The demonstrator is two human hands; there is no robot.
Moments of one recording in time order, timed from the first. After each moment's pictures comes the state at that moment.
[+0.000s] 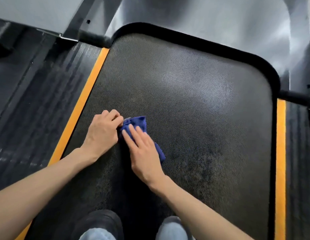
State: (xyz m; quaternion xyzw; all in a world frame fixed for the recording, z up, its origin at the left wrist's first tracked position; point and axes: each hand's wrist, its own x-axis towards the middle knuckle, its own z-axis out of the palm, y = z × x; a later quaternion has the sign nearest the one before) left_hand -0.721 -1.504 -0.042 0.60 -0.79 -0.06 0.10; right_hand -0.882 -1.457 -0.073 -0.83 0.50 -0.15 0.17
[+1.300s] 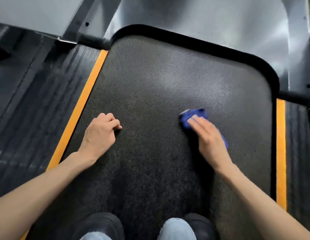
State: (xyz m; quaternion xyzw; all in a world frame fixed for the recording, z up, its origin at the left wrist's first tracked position) left_hand -0.715 -1.501 -0.042 0.64 -0.74 -0.13 0.16; right_hand -1.059 -1.515 -0.071 -0.82 0.54 -0.15 0.08
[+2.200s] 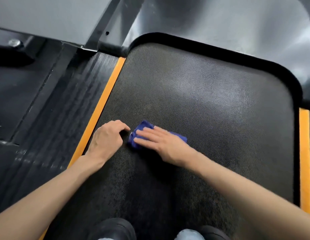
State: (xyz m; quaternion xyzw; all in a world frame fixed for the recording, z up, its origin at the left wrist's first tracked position) left_hand -0.700 -1.500 -0.027 0.67 -0.70 -0.17 0.16; right_hand -0.916 -1.533 -0.067 -0.96 0.22 -0.05 0.15
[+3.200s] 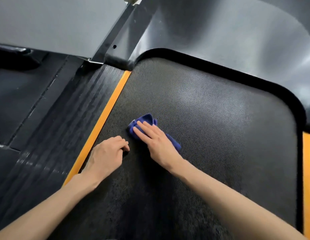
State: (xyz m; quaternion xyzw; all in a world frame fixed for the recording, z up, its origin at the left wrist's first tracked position) left_hand -0.696 -1.496 -0.027 0.67 -0.70 -0.21 0.15; right_hand -0.878 -1.565 -0.076 -0.91 0.34 -0.12 0.20
